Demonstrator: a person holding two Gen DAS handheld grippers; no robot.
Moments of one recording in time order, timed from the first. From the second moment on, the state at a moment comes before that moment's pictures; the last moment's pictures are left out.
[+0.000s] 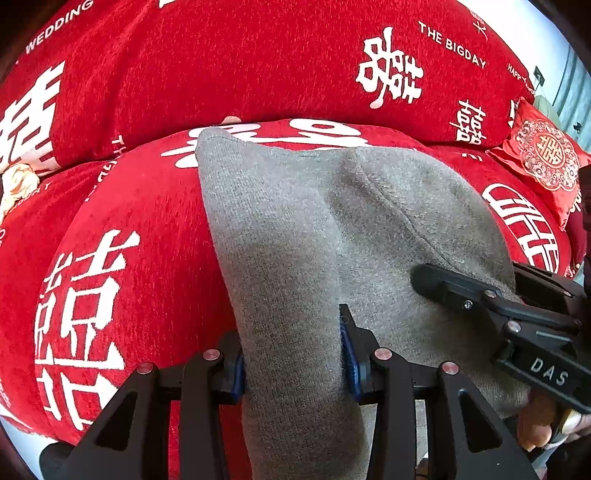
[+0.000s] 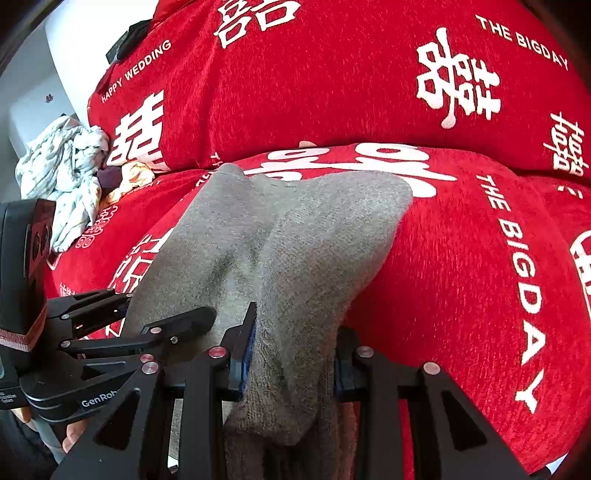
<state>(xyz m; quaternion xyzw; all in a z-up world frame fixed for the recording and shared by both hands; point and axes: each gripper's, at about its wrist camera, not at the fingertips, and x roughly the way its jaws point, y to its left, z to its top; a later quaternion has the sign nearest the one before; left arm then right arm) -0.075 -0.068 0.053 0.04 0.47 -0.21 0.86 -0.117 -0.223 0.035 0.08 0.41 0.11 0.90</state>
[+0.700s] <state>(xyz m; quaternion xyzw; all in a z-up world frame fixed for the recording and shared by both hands) -0.097 -0.039 0.066 0.06 0.43 -0.16 0.89 -0.173 -0.226 0.063 0.04 0.36 0.18 0.92</state>
